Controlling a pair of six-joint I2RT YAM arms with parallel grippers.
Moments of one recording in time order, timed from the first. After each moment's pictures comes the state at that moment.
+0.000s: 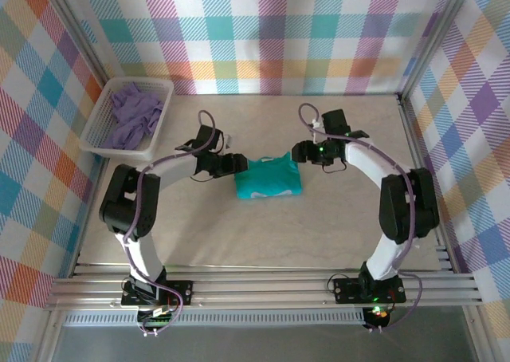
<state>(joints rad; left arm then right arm) -0.36 1.80 1.15 -0.32 0.36 -0.48 0.28 1.73 1.23 -0.53 -0.39 0.27</state>
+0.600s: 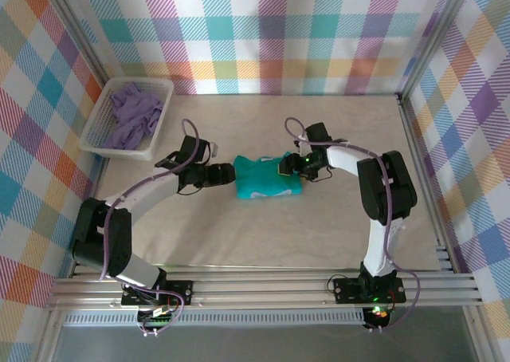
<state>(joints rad) -0.36 1.50 0.96 -0.41 0.25 -0.46 0.35 1.96 1.24 -0.42 -0.51 0.39</state>
